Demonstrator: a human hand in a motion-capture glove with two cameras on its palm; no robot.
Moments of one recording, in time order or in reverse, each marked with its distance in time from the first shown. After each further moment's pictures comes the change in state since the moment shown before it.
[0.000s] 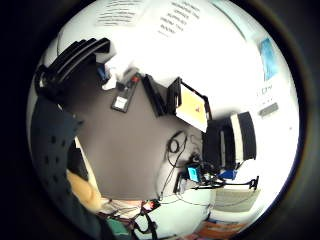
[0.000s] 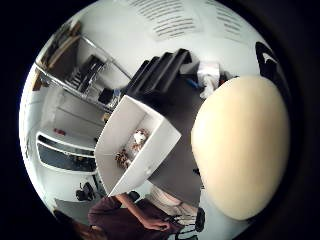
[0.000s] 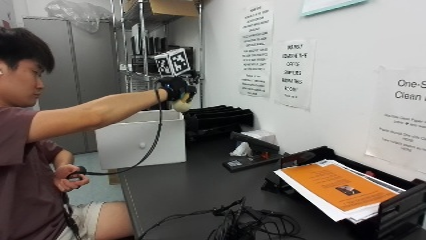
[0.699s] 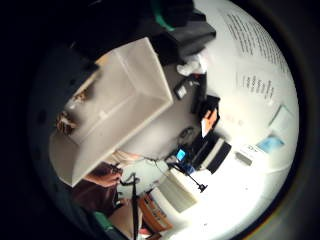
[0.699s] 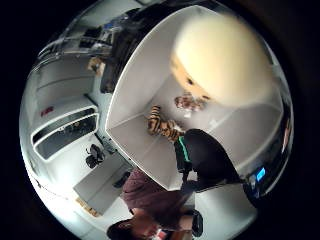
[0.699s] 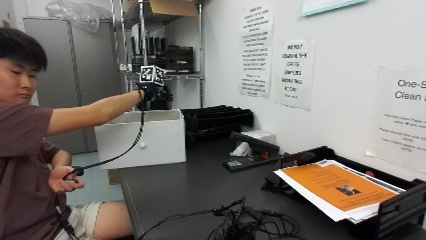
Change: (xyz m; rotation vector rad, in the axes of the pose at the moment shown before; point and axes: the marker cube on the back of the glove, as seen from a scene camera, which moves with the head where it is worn) arm -0.272 -0.010 0.053 -0.540 -0.044 -0.514
